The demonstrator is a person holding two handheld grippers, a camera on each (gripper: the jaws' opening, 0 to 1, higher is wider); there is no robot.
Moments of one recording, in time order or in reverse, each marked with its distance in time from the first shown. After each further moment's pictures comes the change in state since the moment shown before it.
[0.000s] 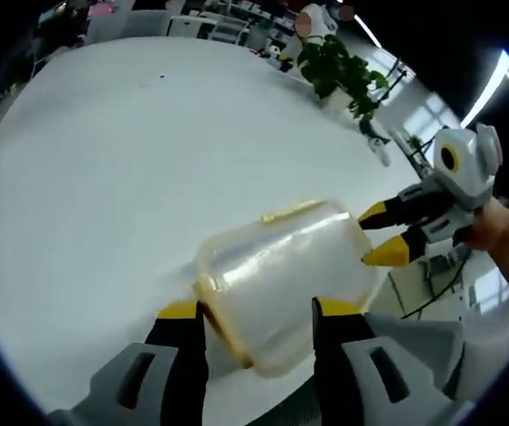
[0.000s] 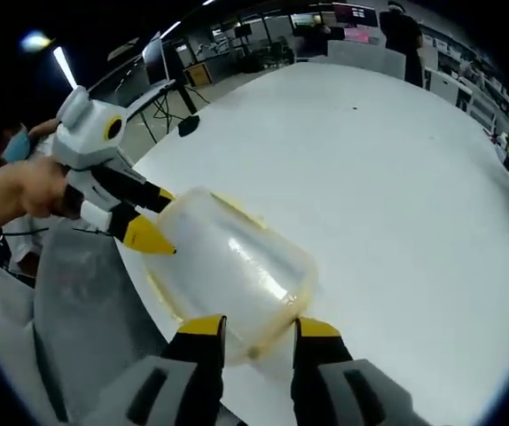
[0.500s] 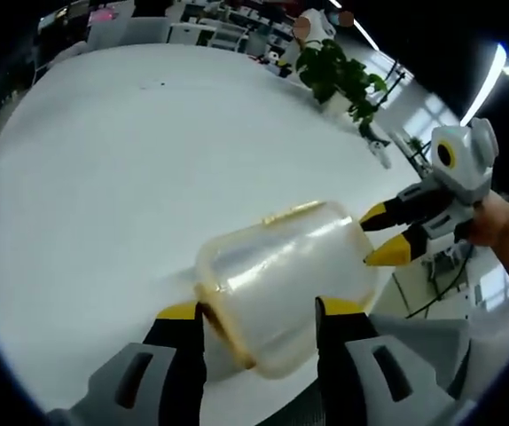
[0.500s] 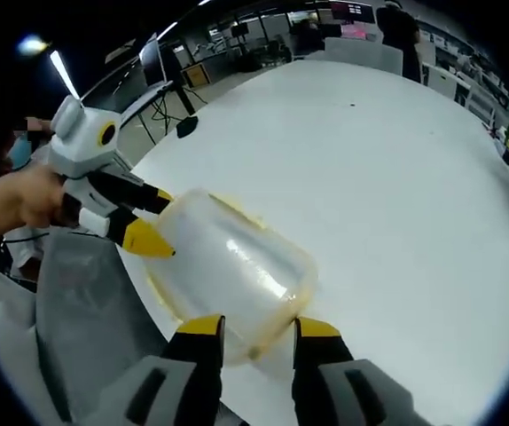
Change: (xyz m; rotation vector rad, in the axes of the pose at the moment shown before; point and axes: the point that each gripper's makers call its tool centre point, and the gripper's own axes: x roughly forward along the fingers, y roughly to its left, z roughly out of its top) left arm -0.001 0.002 0.001 0.006 -0.023 0.008; right arm 0.001 -0.004 0.007 0.039 -0.008 0.017
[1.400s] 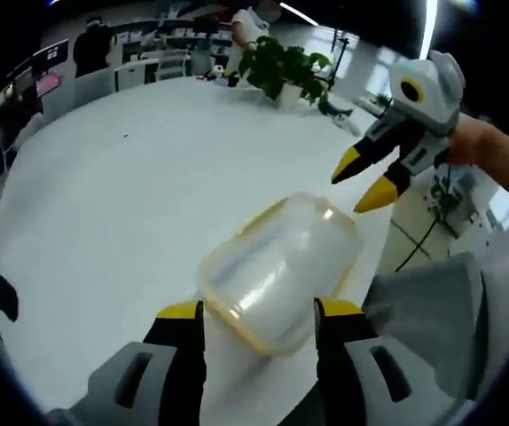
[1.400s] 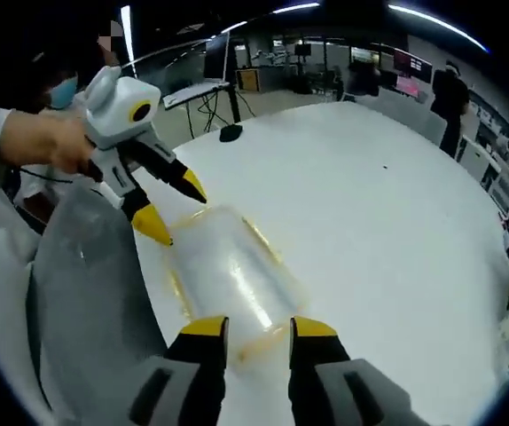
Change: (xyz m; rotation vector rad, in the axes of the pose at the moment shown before) left arm -0.034 -0.015 0.003 0.415 -0.036 -0.040; right arm -0.030 0.022 0.026 -0.469 -0.091 0.002
